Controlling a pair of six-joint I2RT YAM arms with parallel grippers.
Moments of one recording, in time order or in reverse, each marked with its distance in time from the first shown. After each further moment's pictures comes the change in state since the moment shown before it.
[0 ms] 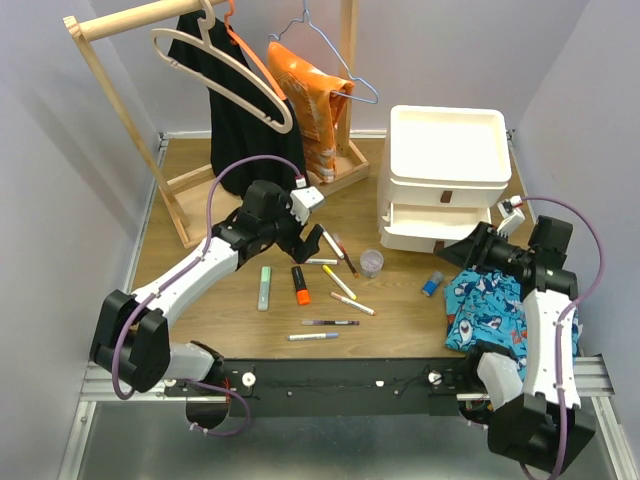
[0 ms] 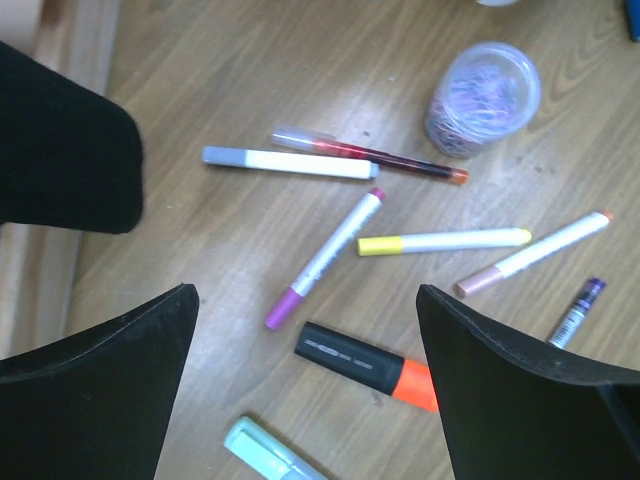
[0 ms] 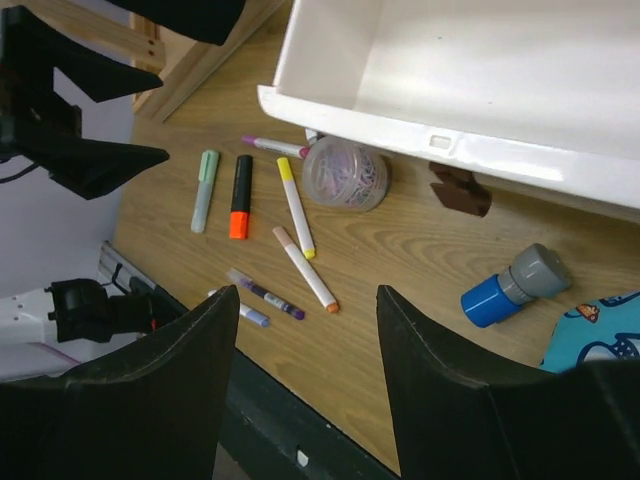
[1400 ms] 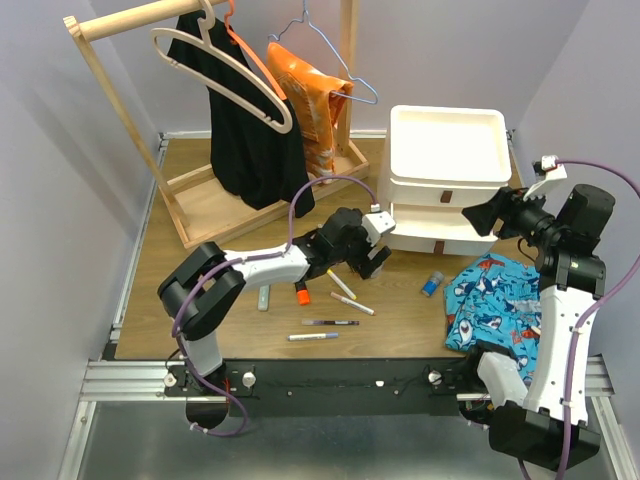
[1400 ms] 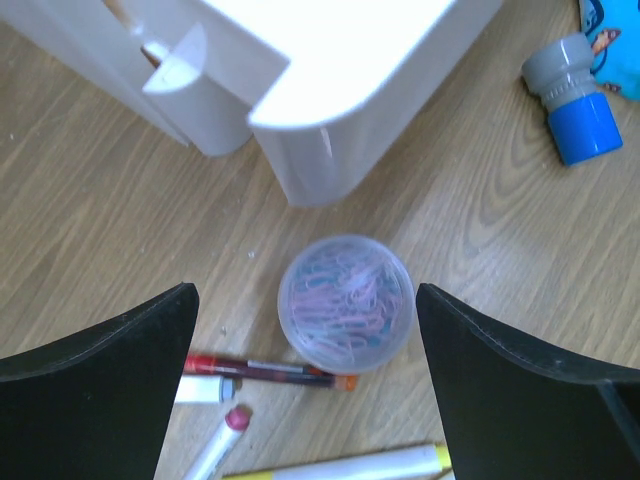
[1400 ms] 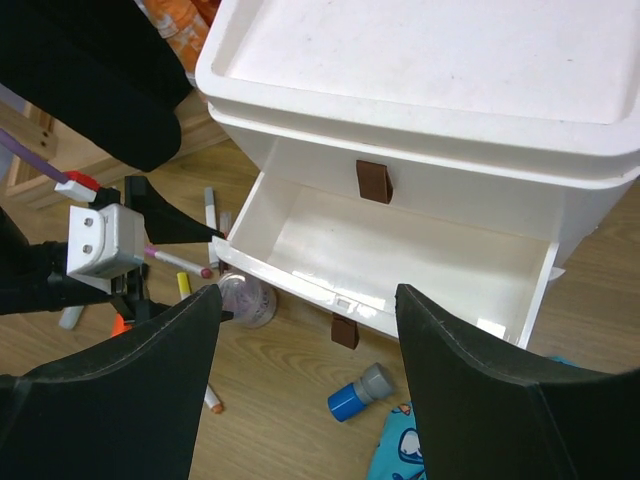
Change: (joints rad) left arm -0.381 0.401 0.070 0.447 -0.258 -0.138; right arm 0.002 -0.012 0.328 0.055 0.204 -0.140
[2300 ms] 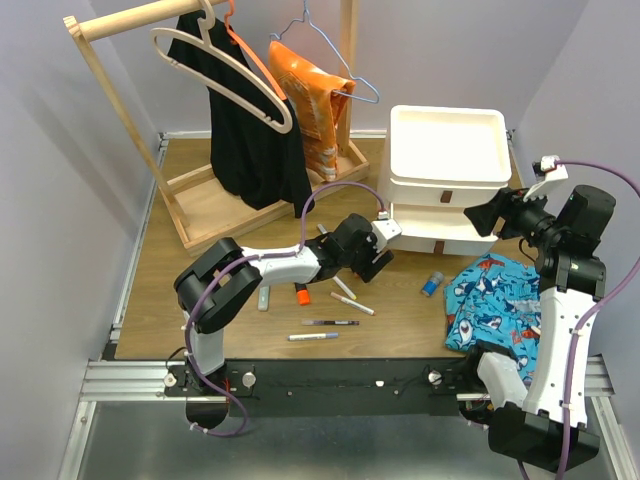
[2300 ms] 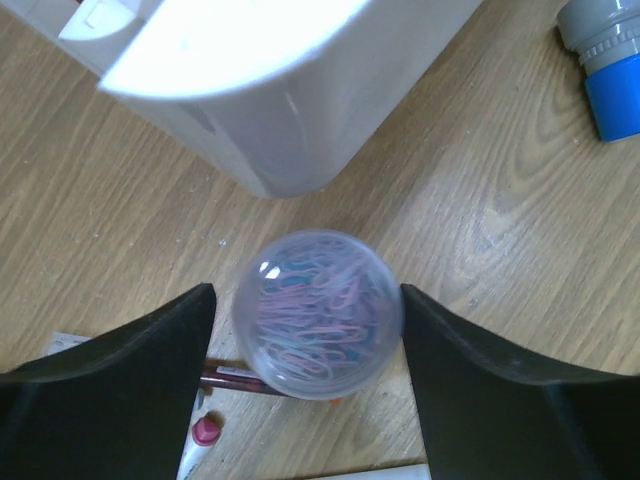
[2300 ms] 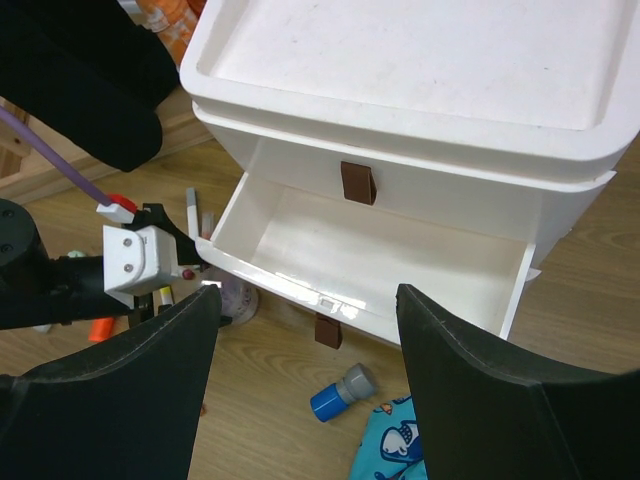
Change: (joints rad) left arm -0.033 0.107 0.066 -0.045 -0.051 -0.012; right arm 0.000 -0.009 0.000 -0.001 0.034 -0.035
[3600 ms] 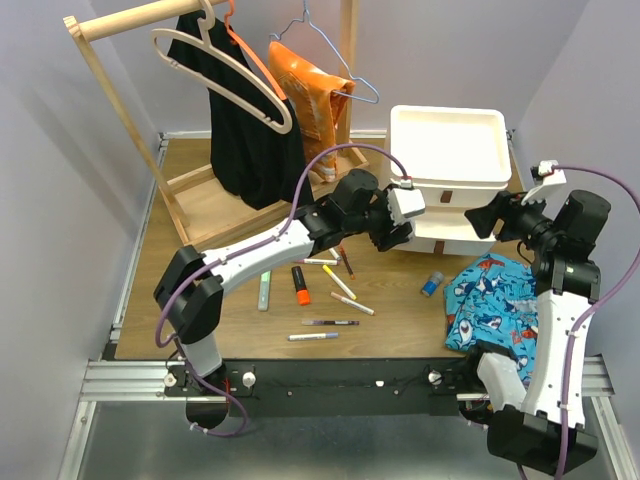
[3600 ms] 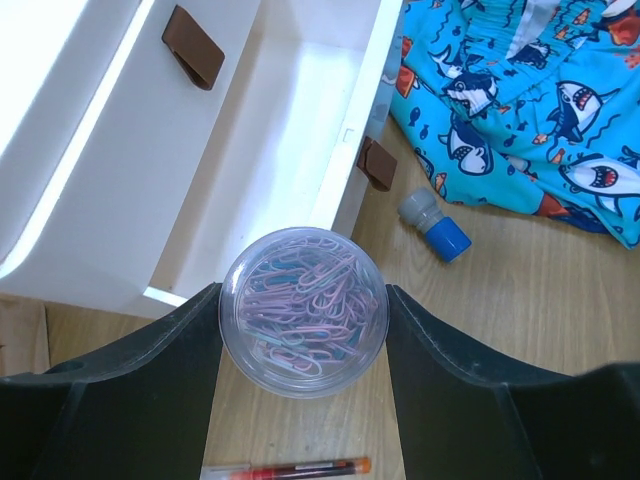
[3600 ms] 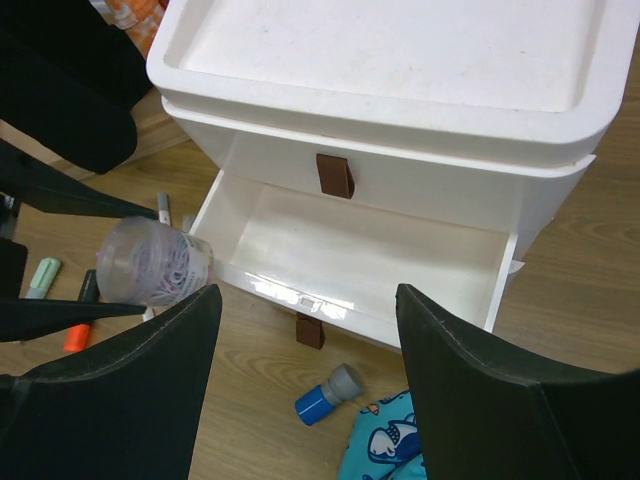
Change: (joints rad) left arm 0.013 -0.143 0.325 -0.232 0.315 0.225; right arm 0.000 -0.014 -0.060 0.048 0.037 -0.001
